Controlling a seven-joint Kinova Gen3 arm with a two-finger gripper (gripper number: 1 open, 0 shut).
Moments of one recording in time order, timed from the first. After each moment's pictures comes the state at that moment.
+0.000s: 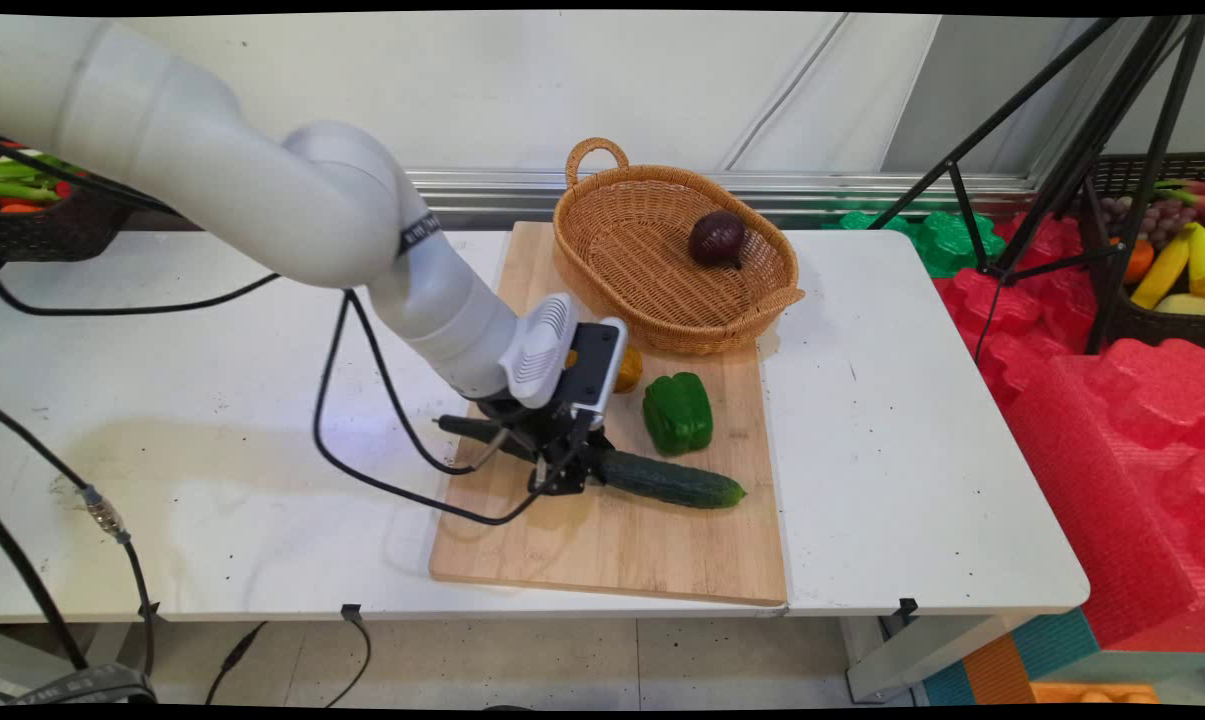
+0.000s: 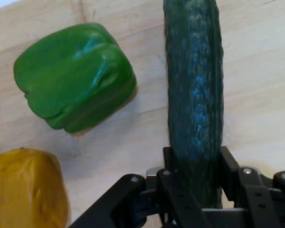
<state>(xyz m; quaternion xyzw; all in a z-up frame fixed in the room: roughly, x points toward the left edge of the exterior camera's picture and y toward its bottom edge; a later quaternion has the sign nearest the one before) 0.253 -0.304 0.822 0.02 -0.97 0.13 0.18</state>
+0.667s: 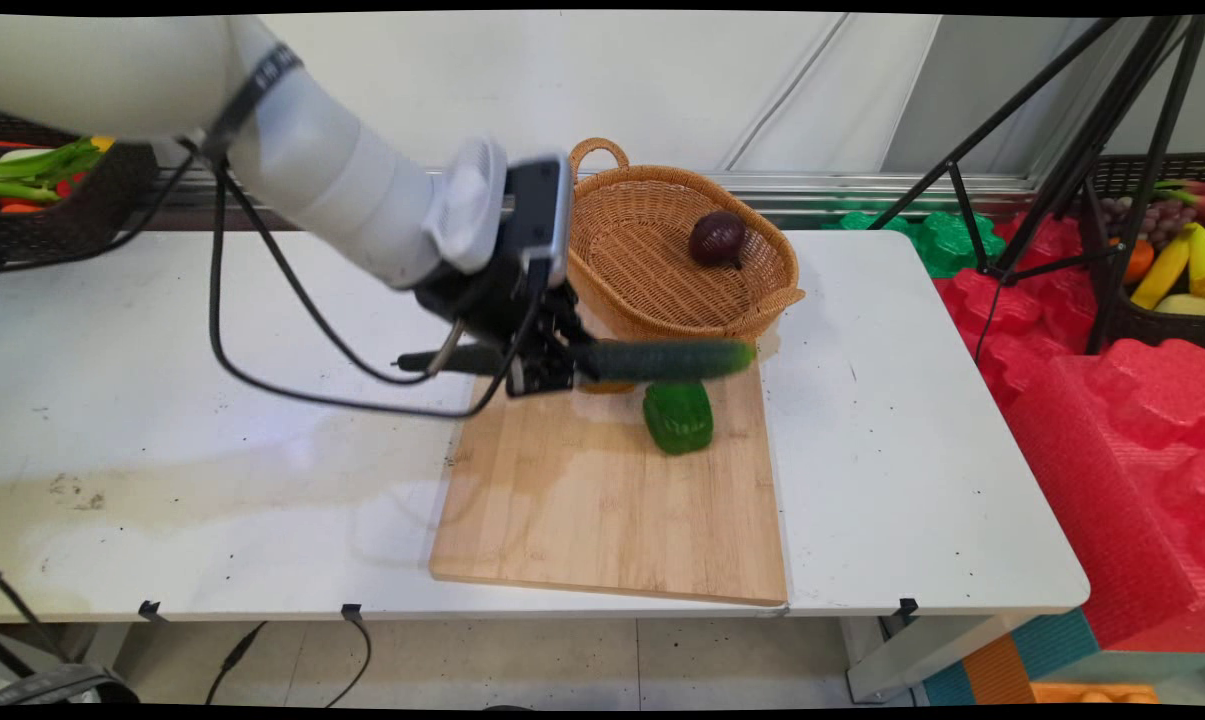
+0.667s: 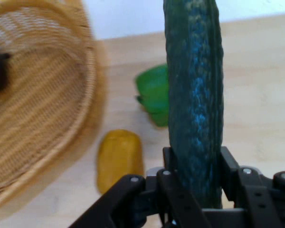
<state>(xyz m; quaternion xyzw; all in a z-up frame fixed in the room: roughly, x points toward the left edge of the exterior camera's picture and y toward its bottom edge) 0.286 -0.285 0.935 0.12 -0.95 0.19 0.23</state>
